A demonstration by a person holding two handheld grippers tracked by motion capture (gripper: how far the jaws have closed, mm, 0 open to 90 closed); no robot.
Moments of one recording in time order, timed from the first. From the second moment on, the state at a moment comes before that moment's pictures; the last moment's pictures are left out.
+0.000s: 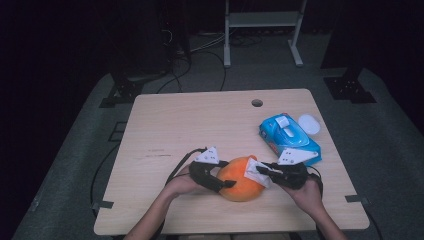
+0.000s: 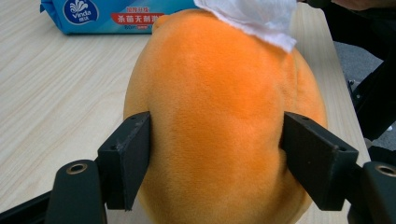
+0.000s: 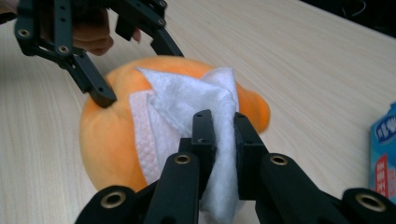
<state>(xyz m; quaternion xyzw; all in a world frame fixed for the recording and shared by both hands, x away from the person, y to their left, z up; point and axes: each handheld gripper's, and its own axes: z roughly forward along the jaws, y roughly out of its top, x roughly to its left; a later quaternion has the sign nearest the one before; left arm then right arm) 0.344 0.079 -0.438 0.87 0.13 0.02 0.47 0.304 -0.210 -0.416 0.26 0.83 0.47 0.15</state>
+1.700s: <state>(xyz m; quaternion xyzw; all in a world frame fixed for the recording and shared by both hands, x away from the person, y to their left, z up) 0.335 0.074 -0.430 0.88 0.10 0.02 0.47 0.321 -0.215 -0.416 0.29 0.80 0.51 0.10</state>
